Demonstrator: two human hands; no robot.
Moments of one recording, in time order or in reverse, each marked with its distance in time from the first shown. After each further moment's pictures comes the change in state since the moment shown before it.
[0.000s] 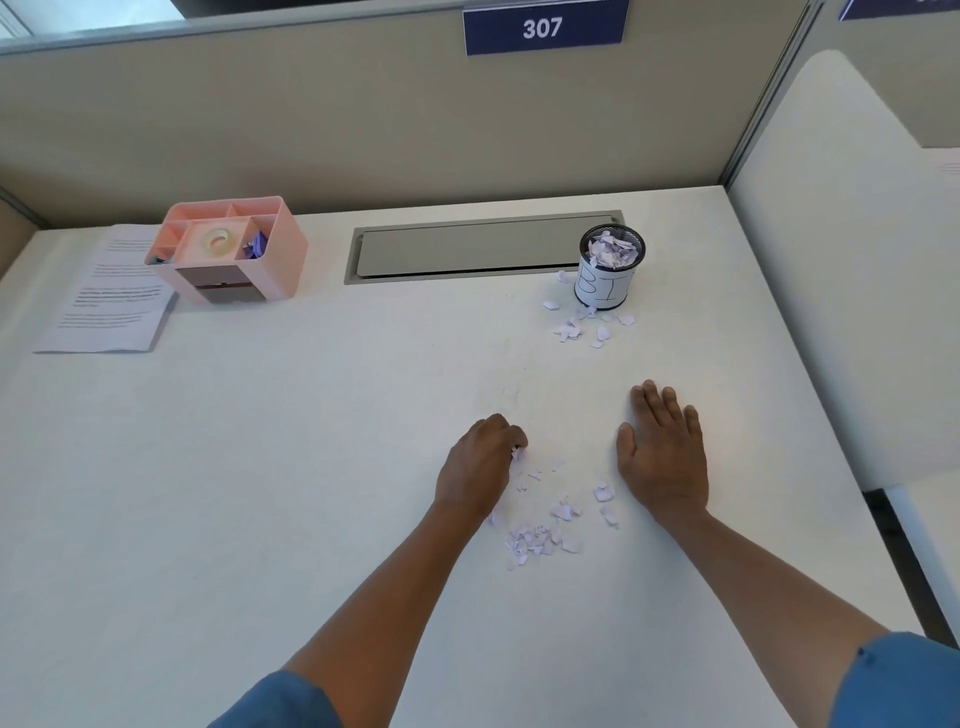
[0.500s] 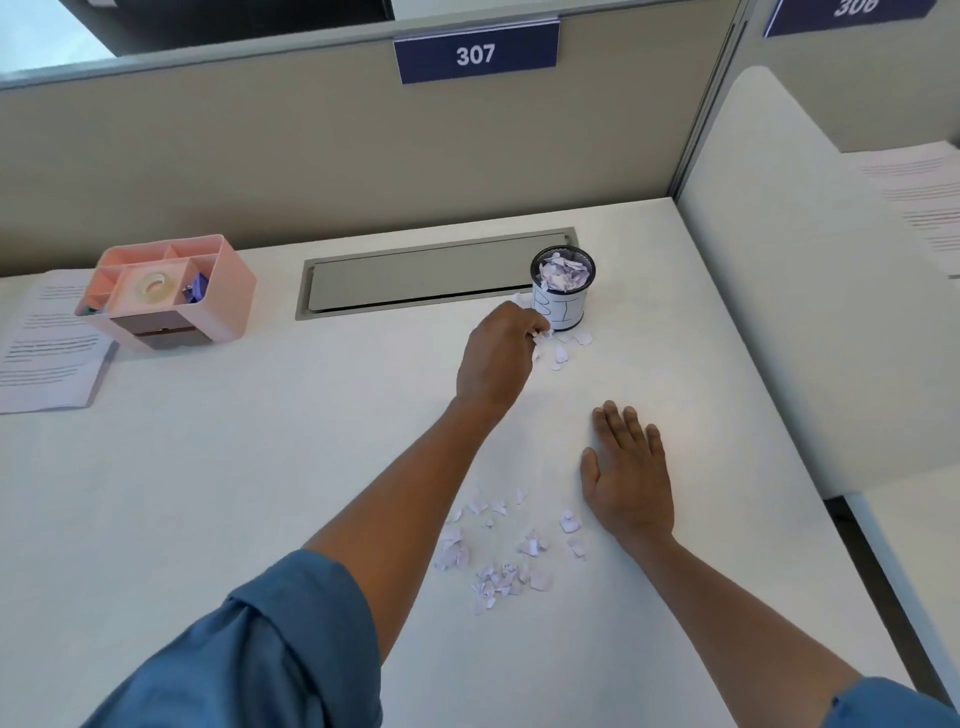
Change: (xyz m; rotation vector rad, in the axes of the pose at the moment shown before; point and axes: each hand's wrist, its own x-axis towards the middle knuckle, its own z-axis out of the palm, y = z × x) left_hand 0.141 0.081 -0.051 -0.195 0.270 0.102; right_hand -0.001 -0.001 -0.003 -0.020 0.021 -0.011
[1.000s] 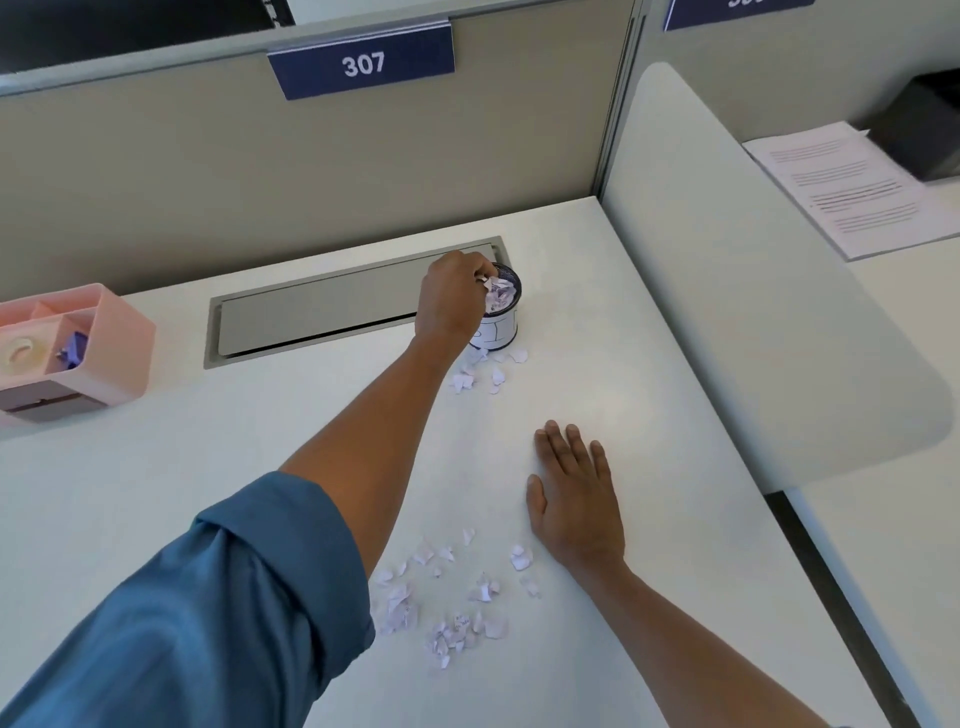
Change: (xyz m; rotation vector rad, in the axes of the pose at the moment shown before) left_hand 0.126 0.019 0.031 0.027 -0.040 -0.058; right_hand 0.003 0.001 -0.002 0.049 -0.025 0.011
